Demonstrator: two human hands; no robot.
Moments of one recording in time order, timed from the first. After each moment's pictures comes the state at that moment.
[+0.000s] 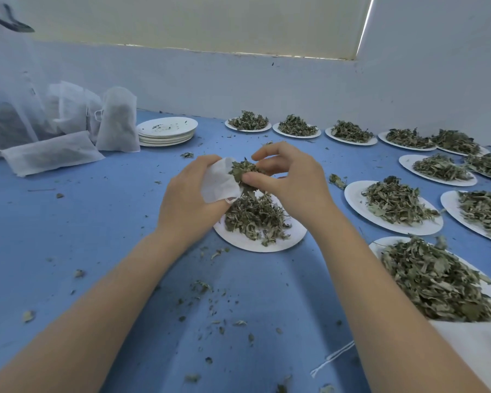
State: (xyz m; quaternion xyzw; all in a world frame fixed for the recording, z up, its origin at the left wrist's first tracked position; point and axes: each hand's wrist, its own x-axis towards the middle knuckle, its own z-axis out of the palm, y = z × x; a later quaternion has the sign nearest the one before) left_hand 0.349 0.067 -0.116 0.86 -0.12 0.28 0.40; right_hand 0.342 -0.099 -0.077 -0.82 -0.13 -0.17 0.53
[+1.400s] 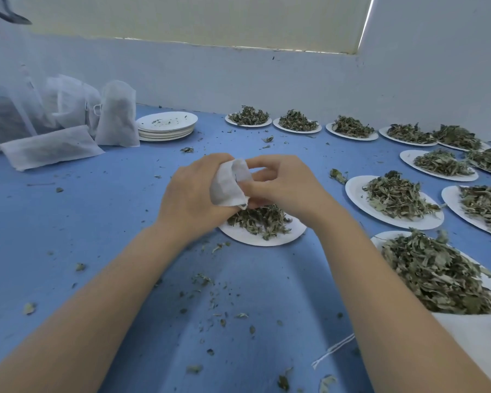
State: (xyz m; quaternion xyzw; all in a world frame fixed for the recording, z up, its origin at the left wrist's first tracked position) left_hand 0.339 0.065 -0.109 0.89 -0.16 0.25 0.34; right_hand 0.337 -0.095 -0.077 -0.83 -0.14 0.01 0.54
